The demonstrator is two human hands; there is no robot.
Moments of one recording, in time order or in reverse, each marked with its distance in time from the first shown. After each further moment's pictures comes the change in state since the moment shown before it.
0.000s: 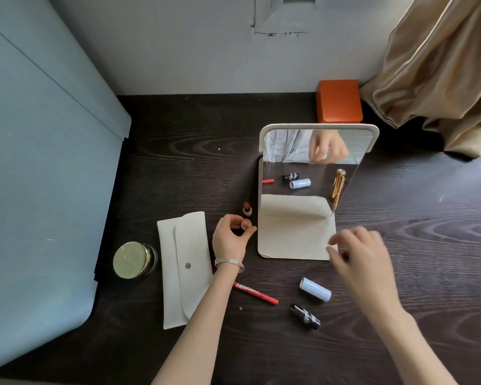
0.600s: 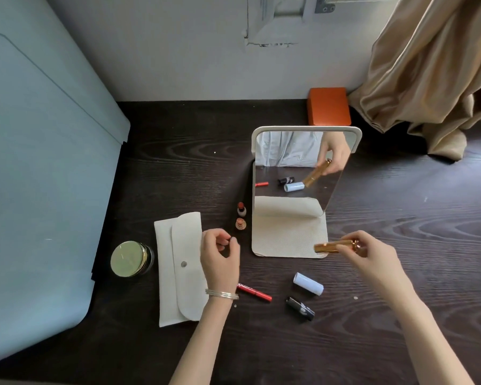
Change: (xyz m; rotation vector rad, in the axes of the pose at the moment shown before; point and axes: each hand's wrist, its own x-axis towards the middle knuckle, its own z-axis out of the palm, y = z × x) left_hand -0.058 0.033 -0.035 -0.146 0.219 0.073; right_hand 0.003 0.038 -0.019 0.316 -0.236 0.317
